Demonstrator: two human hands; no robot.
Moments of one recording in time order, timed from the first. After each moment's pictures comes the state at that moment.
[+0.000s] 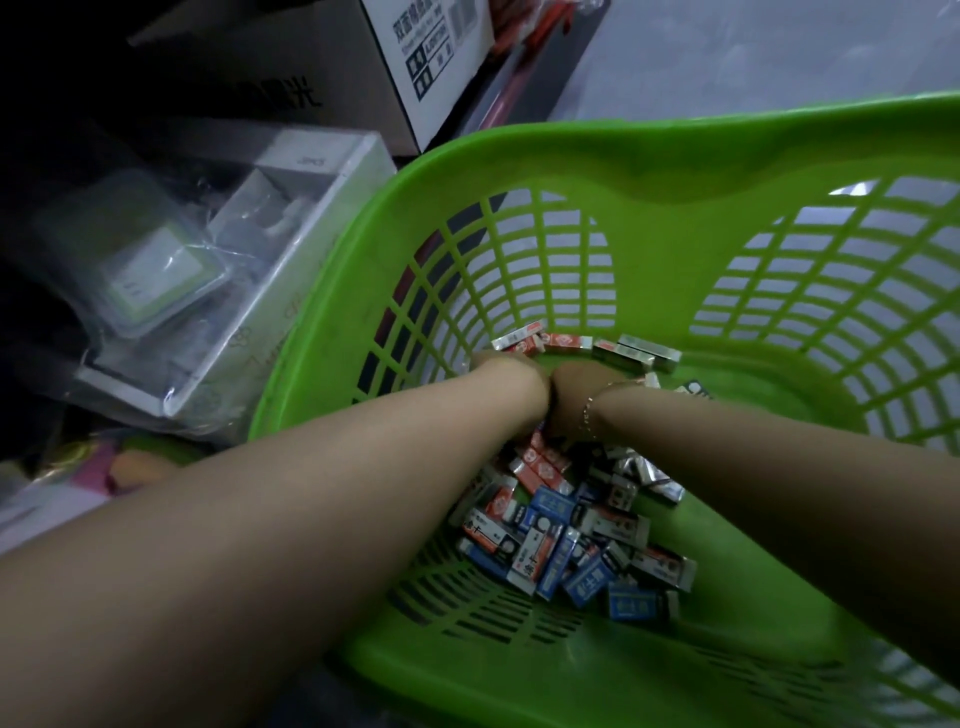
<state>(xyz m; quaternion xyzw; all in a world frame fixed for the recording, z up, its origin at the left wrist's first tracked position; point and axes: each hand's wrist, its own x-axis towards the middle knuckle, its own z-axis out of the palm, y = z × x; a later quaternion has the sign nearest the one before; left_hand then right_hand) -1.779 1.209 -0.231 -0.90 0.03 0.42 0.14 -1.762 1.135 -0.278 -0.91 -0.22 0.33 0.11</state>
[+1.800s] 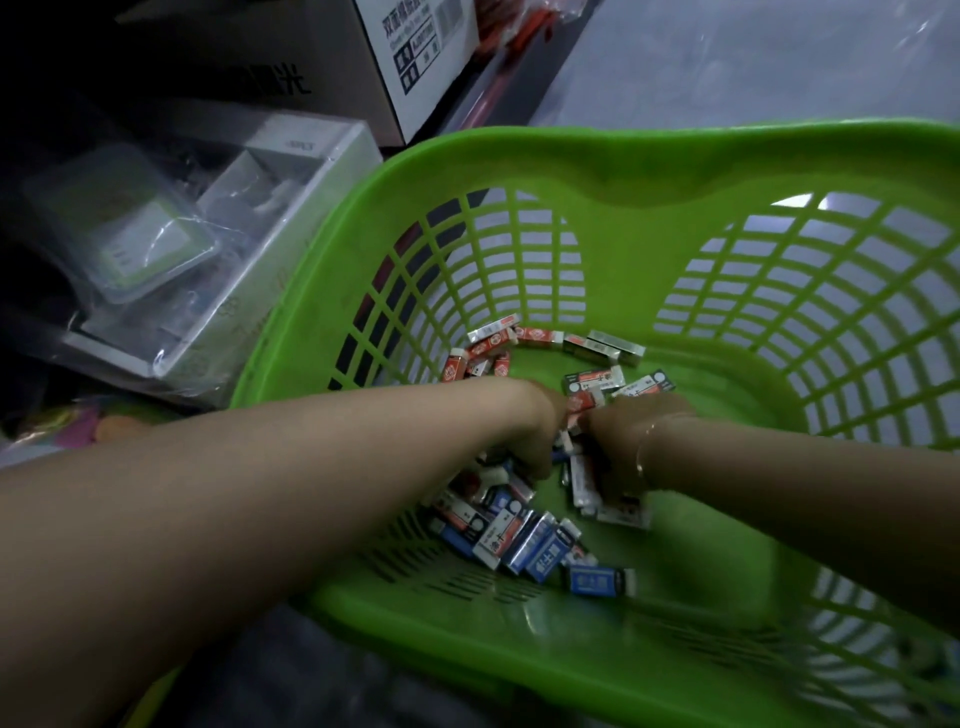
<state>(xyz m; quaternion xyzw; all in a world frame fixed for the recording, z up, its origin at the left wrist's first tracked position) -1.797 1.185 -0.246 -0.86 0.11 0.49 0.08 -1.803 1.069 -0.244 -0.88 -0.30 0.36 -0.11</state>
